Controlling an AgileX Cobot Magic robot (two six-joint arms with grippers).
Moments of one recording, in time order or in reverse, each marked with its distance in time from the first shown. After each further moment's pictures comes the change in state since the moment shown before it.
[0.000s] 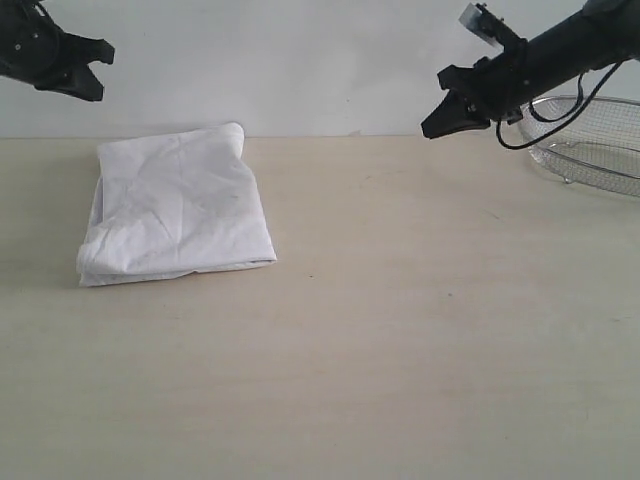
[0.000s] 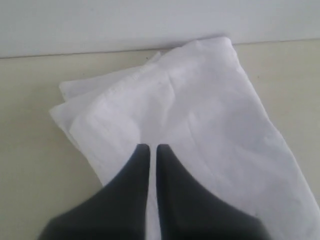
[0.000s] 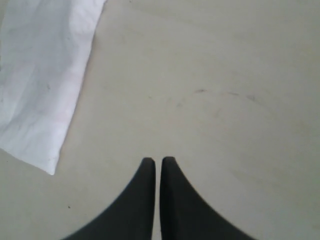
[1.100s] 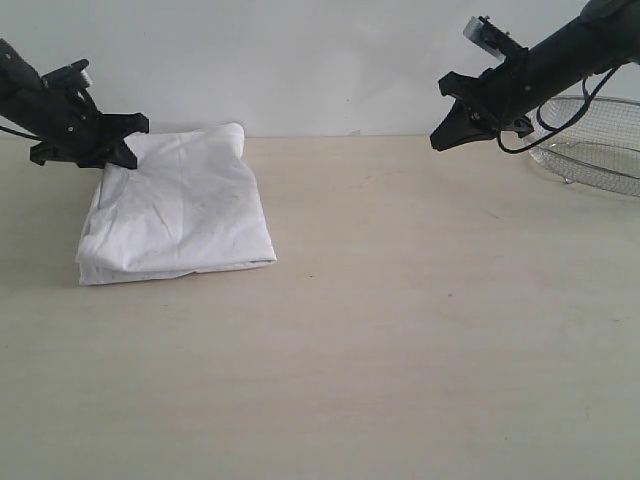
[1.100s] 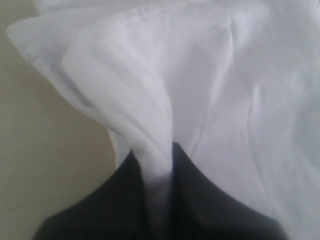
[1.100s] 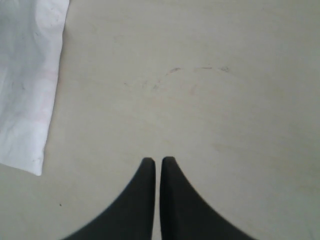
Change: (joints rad) left arm -0.020 0.162 0.111 -0.060 -0.191 -0.121; right arm 0.000 0.008 0.000 -0.086 0.000 0.149
